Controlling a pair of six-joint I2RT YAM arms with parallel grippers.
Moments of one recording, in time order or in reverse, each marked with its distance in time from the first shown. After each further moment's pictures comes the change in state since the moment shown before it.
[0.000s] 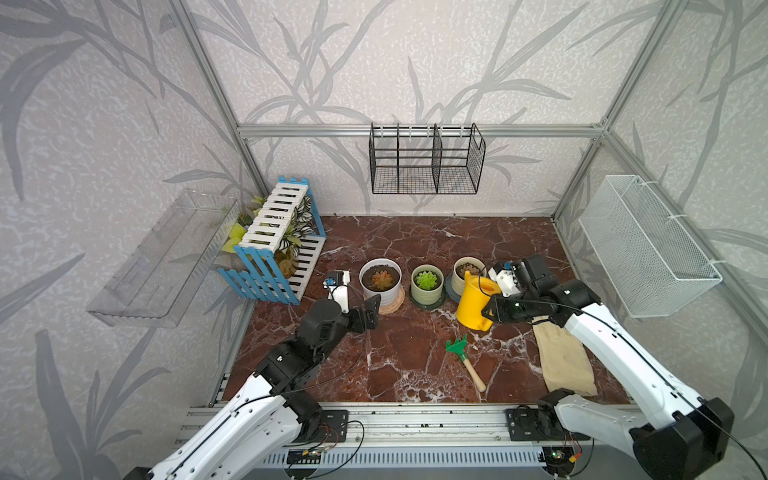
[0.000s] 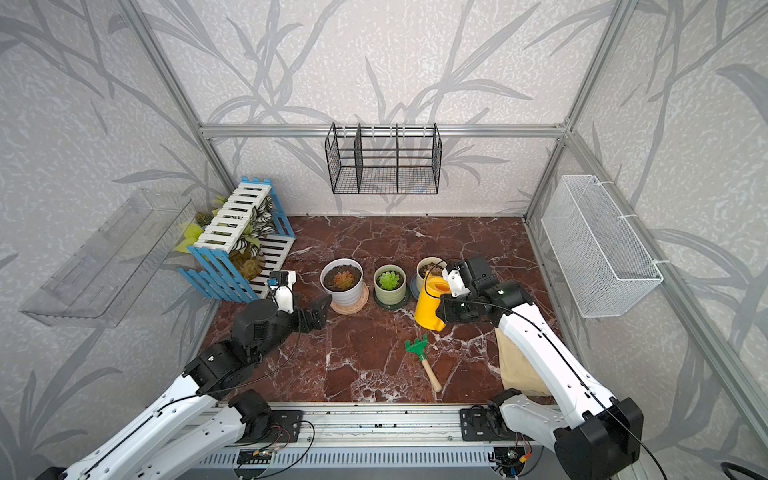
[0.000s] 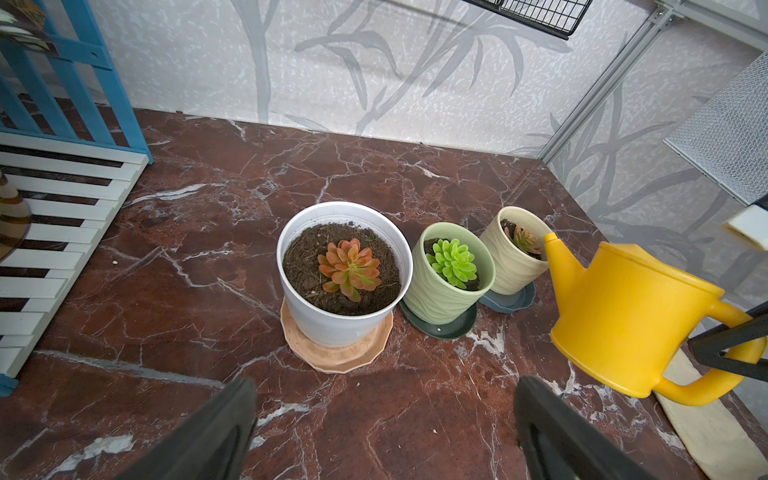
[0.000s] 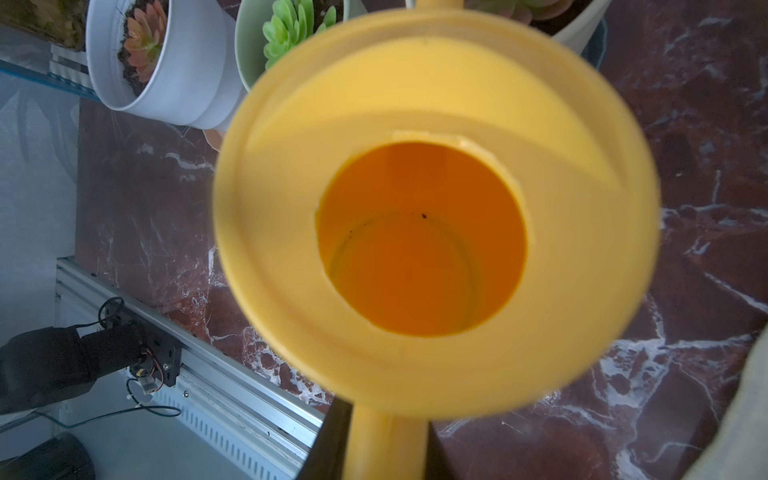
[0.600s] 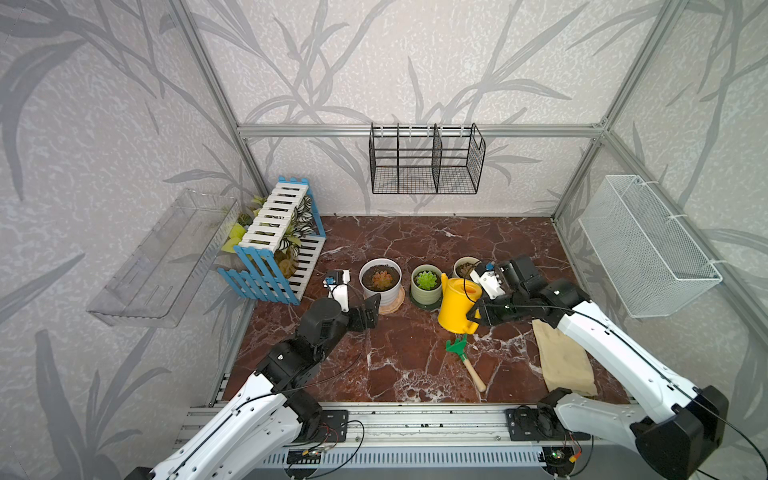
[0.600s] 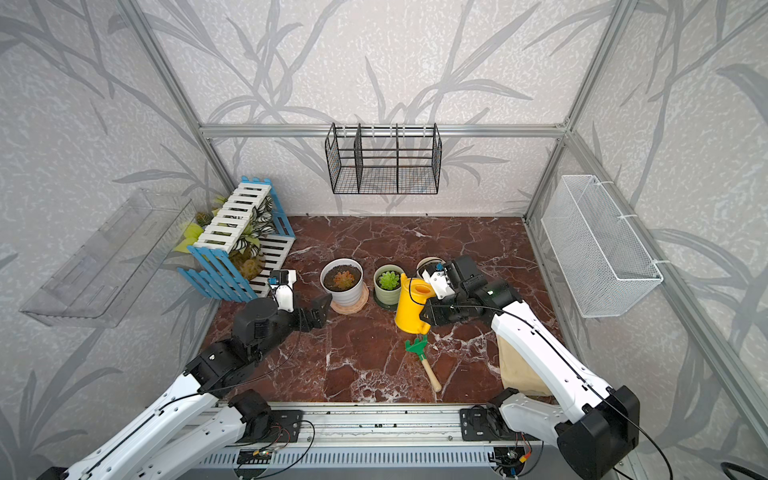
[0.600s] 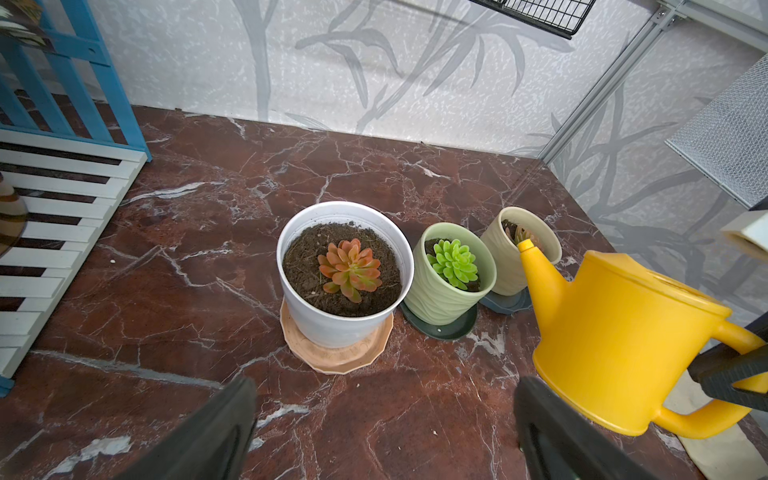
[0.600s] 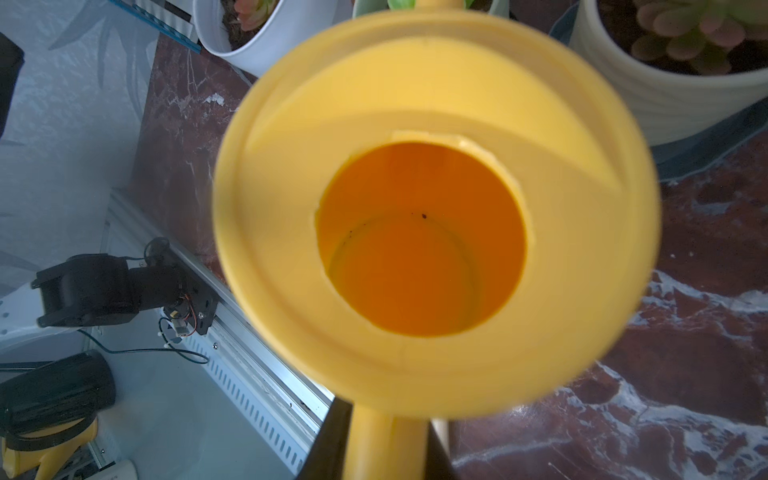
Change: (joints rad) left arm 0.013 0.008 0.000 0.008 0.015 0.000; right arm 0.109 0.013 0.018 0.051 -0.090 -0.061
